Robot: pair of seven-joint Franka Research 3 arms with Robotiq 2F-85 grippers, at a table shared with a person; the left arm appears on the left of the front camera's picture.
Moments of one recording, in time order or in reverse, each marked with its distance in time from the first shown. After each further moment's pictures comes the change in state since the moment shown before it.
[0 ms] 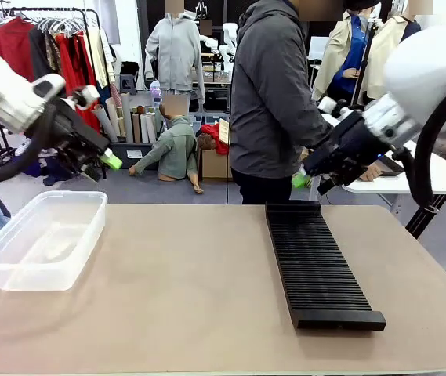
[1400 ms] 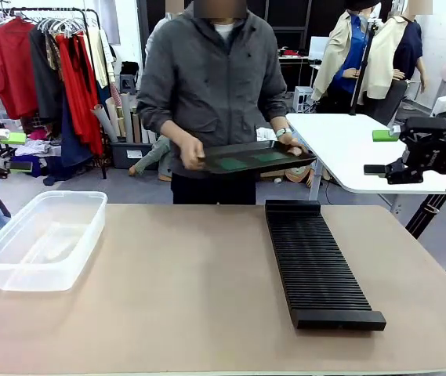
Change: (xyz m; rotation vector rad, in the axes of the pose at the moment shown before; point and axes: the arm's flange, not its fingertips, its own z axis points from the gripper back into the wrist) left arm -0.105 0.121 0.099 -0.357 -0.480 0.104; right arm -0.072 -0.100 0.078 0.624 -0.365 -0.218
